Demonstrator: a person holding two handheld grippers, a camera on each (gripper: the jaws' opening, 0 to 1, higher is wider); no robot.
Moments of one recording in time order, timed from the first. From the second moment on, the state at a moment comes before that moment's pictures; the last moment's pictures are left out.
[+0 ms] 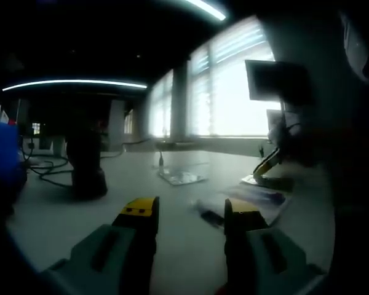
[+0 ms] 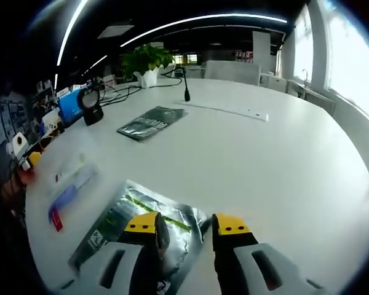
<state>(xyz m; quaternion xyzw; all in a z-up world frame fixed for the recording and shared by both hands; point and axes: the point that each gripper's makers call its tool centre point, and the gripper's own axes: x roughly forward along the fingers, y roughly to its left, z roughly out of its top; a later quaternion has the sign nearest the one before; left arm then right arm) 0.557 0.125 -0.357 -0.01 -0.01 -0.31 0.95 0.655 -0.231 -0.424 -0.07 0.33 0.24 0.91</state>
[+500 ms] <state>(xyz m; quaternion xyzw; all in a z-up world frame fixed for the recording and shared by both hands) 0.557 0.125 -0.356 -0.01 -0.01 -0.31 0.95 0.661 -0.238 -0.426 -0.09 0.35 0.21 0.91</state>
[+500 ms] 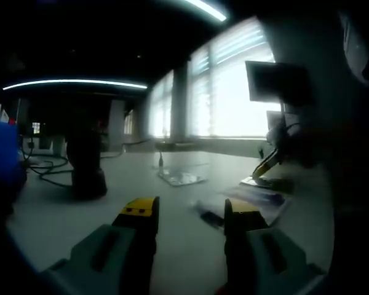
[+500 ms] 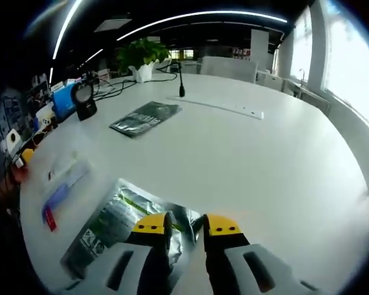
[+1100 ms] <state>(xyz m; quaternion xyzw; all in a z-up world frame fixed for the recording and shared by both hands) 0.556 0.125 -0.356 -0.01 -0.01 -0.31 0.95 0.658 -0.234 -0.425 -0.10 0.34 0.23 0.91</state>
